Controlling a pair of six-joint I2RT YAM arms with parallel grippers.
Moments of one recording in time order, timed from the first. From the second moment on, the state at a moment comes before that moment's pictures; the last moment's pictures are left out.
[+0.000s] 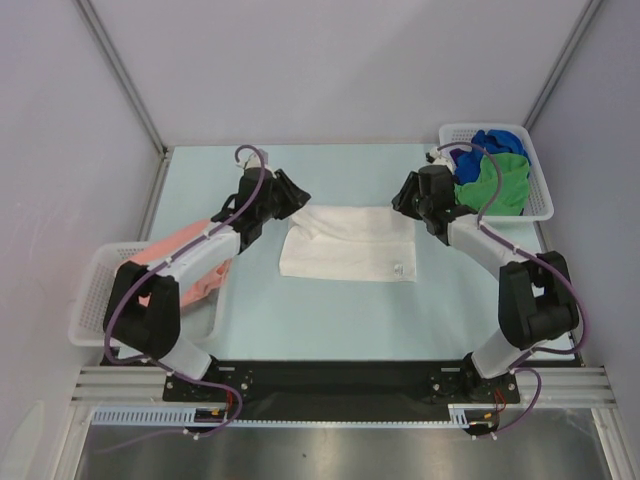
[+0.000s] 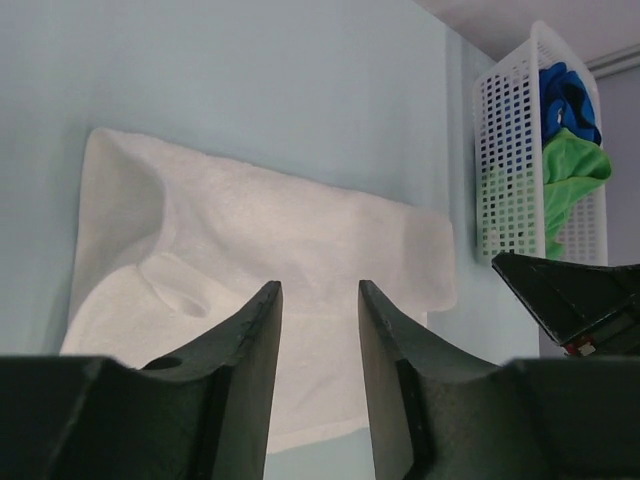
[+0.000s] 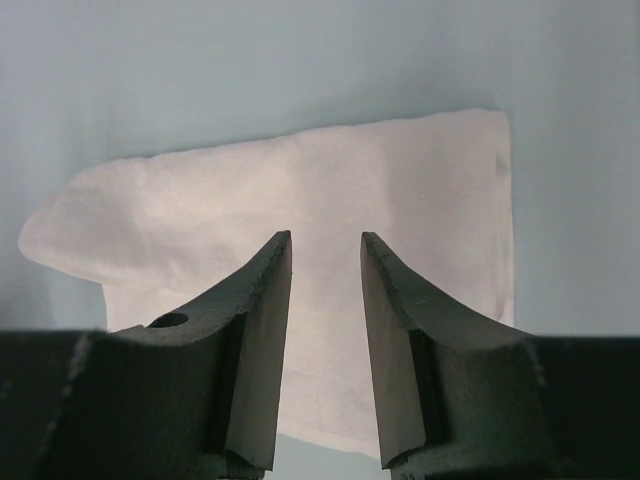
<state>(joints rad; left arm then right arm) -0.42 1.52 1.02 0.07 0.00 -0.81 0.30 1.57 1.03 0.00 0.06 0.58</state>
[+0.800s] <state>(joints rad) -0.42 1.76 1.22 -0.18 -0.05 -0.97 0.23 1.60 0.89 -0.11 0.00 0.70</state>
